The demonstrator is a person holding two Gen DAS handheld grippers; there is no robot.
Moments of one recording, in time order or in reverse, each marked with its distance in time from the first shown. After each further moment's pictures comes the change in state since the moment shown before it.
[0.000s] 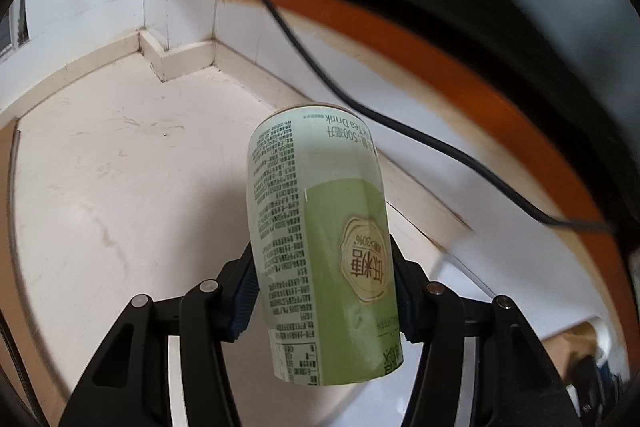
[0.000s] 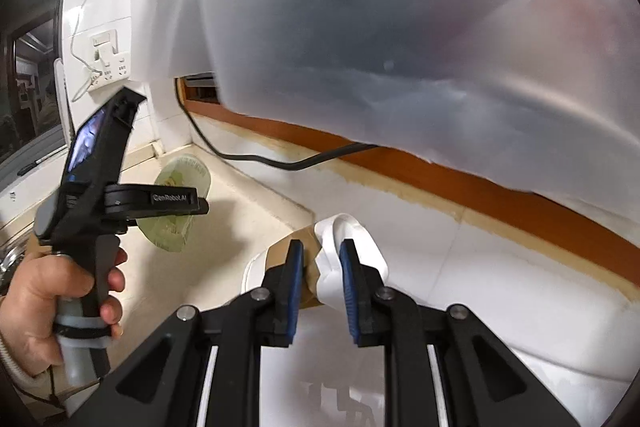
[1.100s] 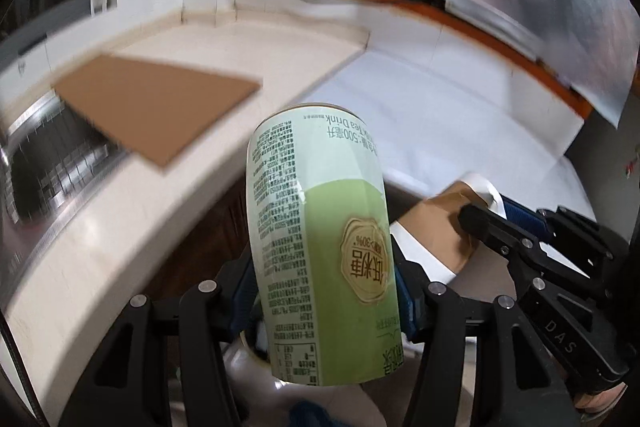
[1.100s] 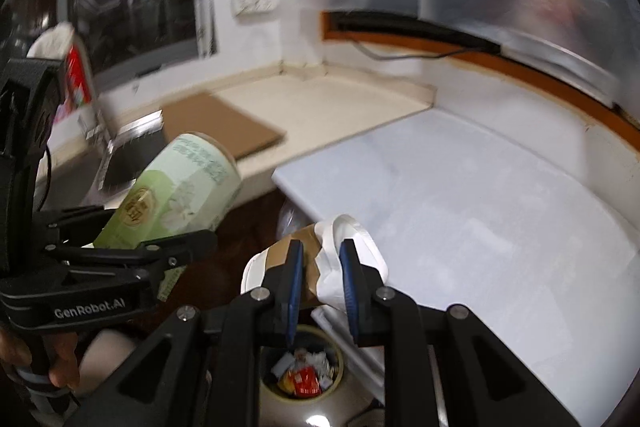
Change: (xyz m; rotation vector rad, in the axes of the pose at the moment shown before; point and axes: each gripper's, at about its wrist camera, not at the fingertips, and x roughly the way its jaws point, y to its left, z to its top) left arm -0.278 0.130 -0.354 0.255 0.027 -0.111; right arm -0.232 0.162 -0.230 -0.137 0.135 0.152
